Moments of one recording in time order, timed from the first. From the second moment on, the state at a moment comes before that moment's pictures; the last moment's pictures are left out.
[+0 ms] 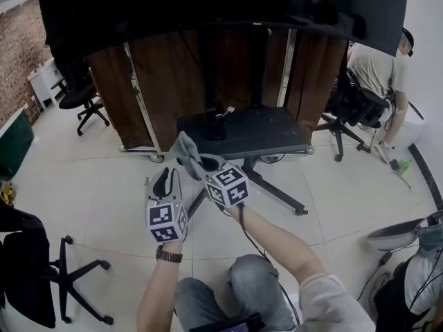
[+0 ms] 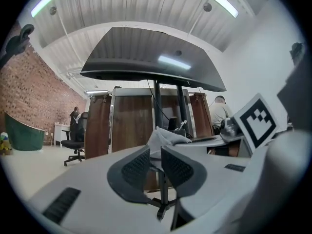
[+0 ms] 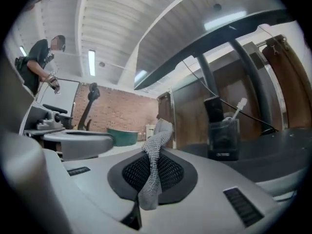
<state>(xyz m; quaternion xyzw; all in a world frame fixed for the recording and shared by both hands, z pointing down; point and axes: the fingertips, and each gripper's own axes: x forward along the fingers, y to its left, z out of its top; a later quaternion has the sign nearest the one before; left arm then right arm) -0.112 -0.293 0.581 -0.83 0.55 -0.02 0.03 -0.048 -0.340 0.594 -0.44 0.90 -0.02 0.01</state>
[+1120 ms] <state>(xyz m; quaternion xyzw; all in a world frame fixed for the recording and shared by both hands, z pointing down) -0.068 -0.321 0.703 -0.85 0.52 -0.06 0.06 0.057 -0.437 0.773 -0.59 0.81 0.02 -0.01</state>
